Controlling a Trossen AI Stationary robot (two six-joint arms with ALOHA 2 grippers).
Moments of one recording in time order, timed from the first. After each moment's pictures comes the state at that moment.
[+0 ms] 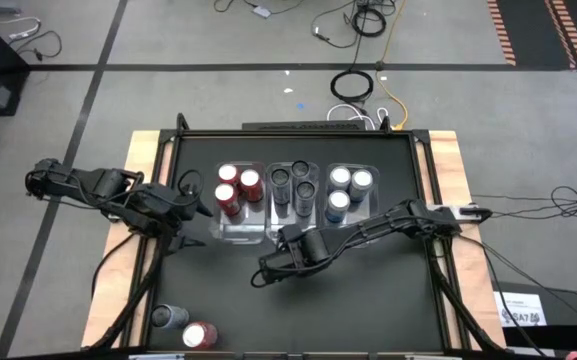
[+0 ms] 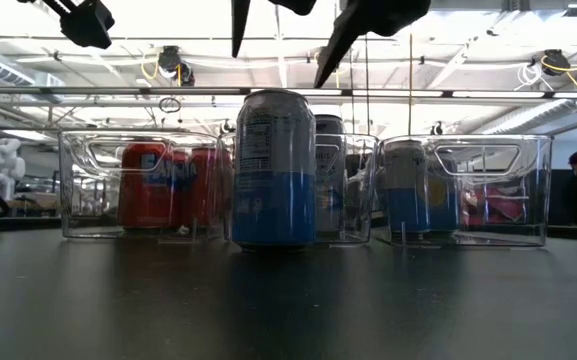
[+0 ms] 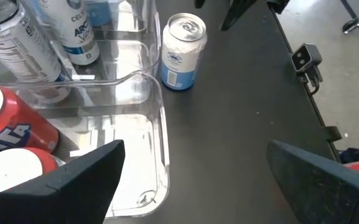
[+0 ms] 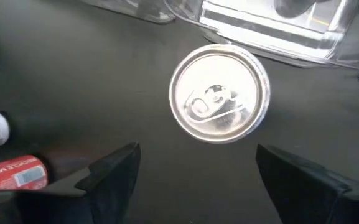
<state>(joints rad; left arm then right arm) -0.26 0.75 0.89 -0.87 0.02 -0.17 0.33 2.25 2.27 -1.31 0.18 1.60</state>
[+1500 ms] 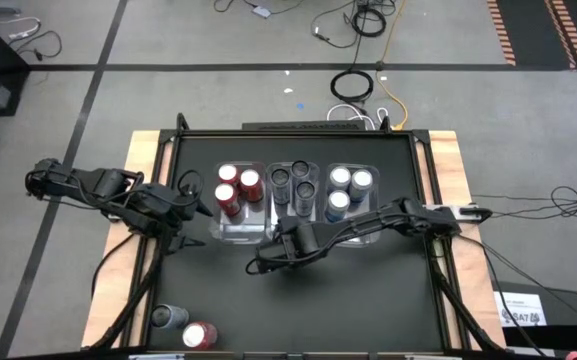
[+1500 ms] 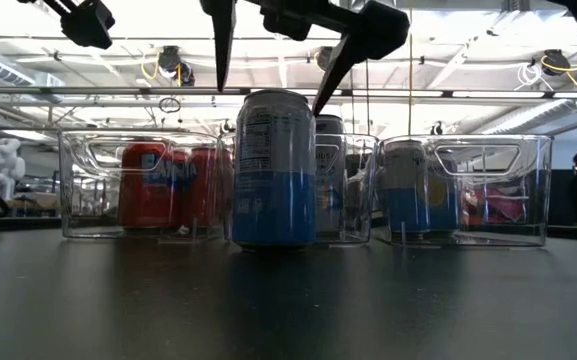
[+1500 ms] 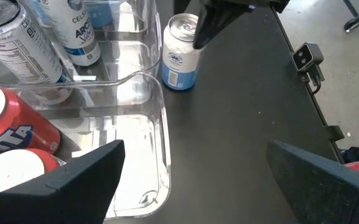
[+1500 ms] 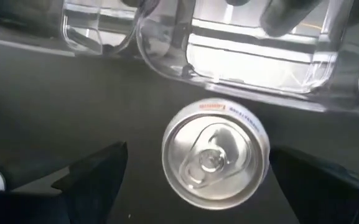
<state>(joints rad) -0.26 0.75 0.89 -0.87 0.01 -0.17 0.28 2.29 2.27 -1.30 0.23 1.67</state>
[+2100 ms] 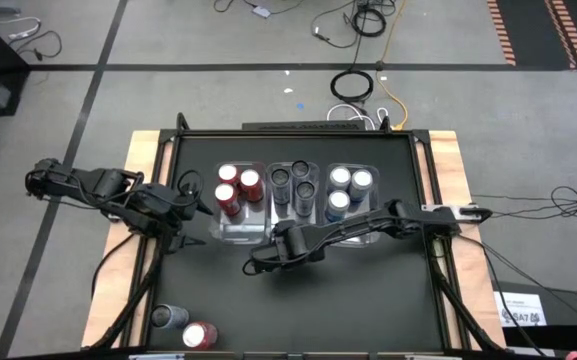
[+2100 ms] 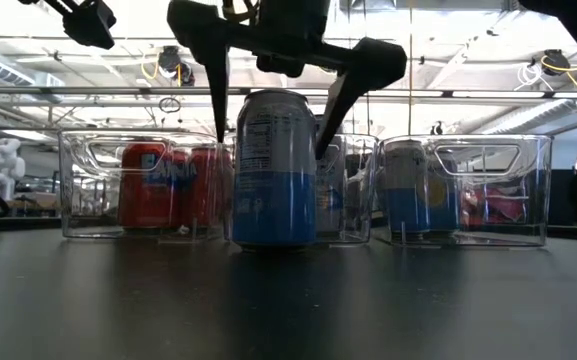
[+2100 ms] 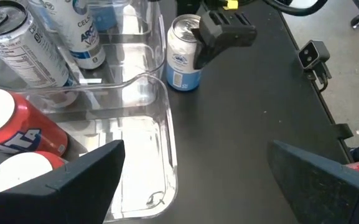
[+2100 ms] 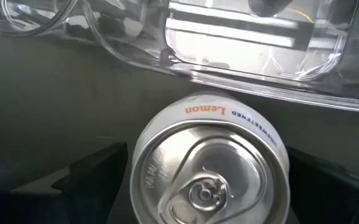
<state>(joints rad) -0.26 0.75 0.89 -0.87 -0.01 -0.14 0.26 2.36 2.27 -1.31 0.16 1.68</state>
